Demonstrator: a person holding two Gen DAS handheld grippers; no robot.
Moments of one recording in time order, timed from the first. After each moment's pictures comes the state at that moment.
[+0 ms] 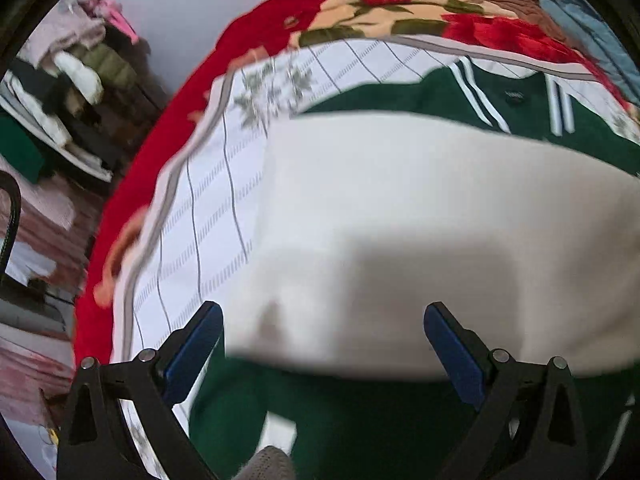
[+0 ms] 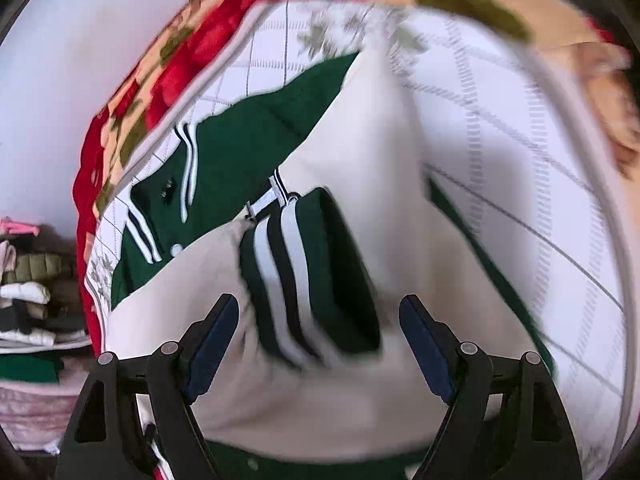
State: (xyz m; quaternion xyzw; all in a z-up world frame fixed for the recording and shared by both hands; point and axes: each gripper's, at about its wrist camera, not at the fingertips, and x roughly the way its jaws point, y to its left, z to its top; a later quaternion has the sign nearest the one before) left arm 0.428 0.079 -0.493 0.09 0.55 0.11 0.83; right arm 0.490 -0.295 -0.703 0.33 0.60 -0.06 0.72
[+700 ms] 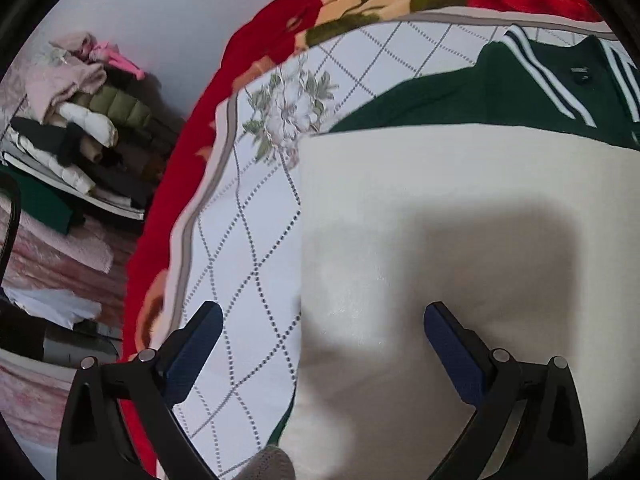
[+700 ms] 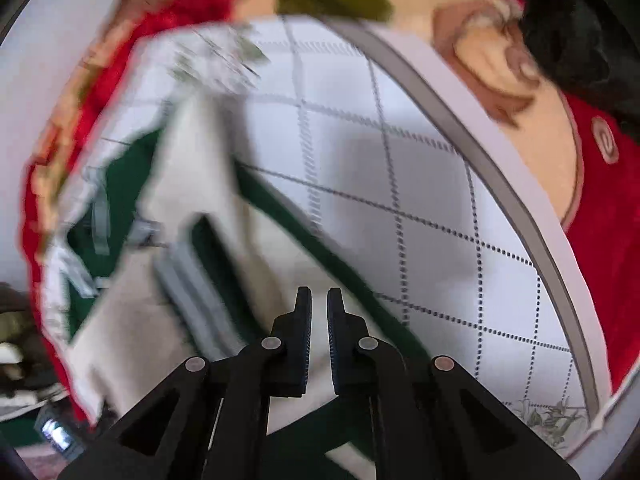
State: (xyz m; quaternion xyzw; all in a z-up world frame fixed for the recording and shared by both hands) left arm 0.489 0.099 -0.524 0.19 0.54 0.15 0.81; right arm 0.444 -0.340 -0.699 0.34 0.59 -0.19 0.70
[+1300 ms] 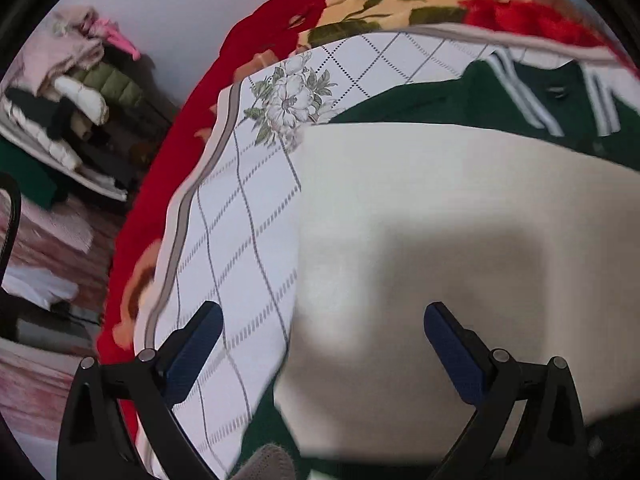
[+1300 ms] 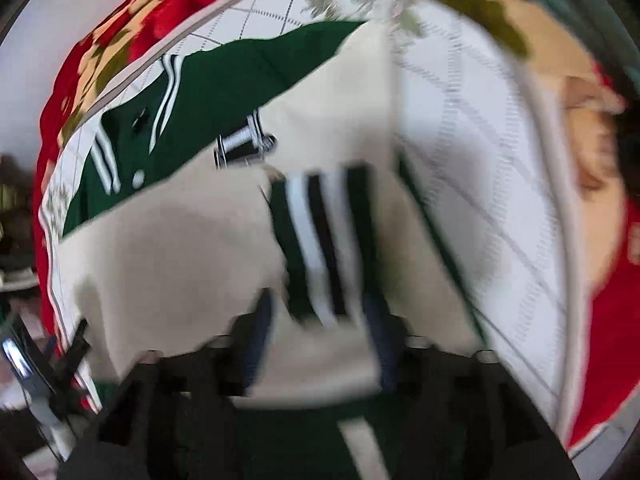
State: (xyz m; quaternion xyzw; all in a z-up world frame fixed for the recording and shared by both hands) left arm 0.451 0.105 -0.498 0.12 0.55 0.12 0.82; right arm 0.477 -0.269 -0.686 0.20 0.67 -0.07 0.71
